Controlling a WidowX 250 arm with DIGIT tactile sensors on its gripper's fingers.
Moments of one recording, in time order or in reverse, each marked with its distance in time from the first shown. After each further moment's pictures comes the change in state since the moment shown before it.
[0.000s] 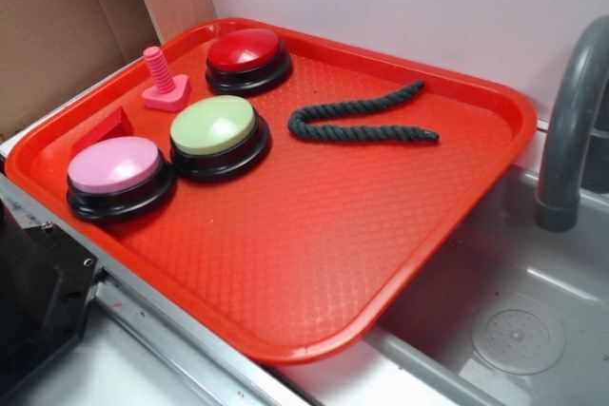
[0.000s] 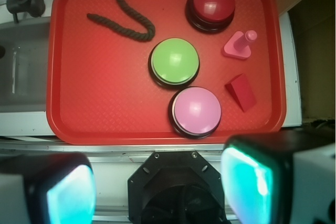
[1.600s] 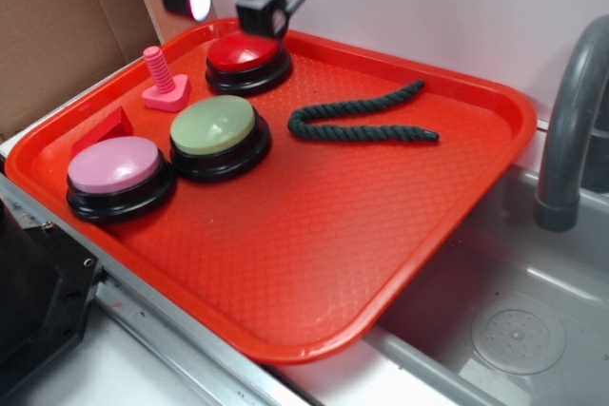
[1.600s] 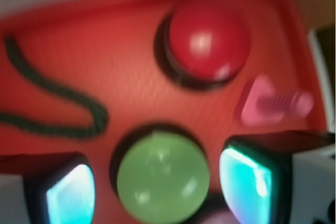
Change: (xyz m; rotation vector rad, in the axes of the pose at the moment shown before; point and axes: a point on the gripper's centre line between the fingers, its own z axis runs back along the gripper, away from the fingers) arm 0.118 0.033 -0.150 0.130 0.089 0.246
